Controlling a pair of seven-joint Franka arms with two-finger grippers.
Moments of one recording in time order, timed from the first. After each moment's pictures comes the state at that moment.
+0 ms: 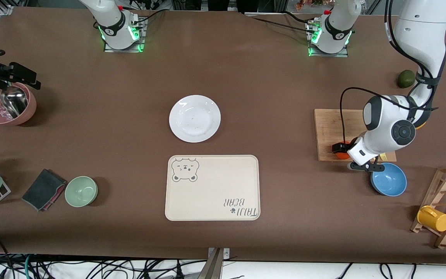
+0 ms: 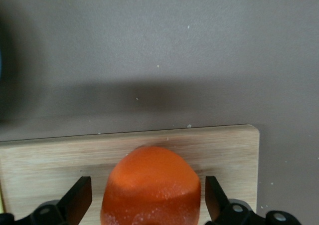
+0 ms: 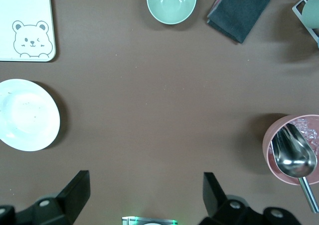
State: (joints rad) left arm 0.02 0.52 -0.04 -1.96 -0.01 2.36 0.06; right arm 0.00 -0.01 -0.05 -1.62 0.03 1.52 -0.08
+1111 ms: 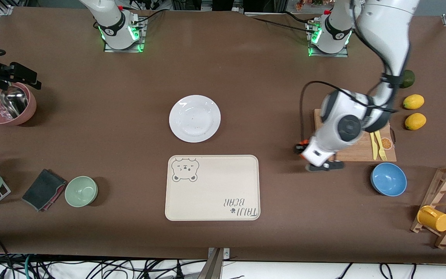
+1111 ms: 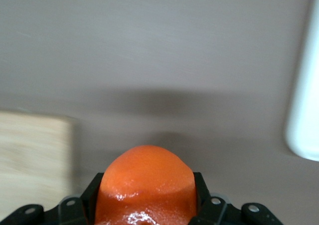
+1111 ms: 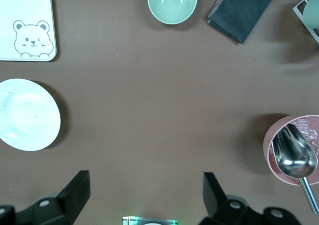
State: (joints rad) left arm -0.33 0.52 -0.06 -1.77 -0.03 2.22 -0.50; right arm 0.00 -0.01 -0.05 -1.62 0.03 1.52 -0.08
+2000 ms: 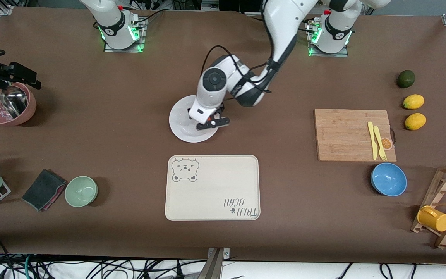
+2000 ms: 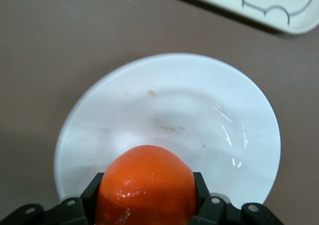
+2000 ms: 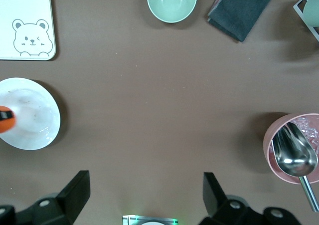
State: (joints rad) left arm -0.86 0.85 -0.06 -1.33 -0.22 2.27 -1.07; right arm 0.00 -0.01 -0.05 -1.62 0.03 1.51 -0.08
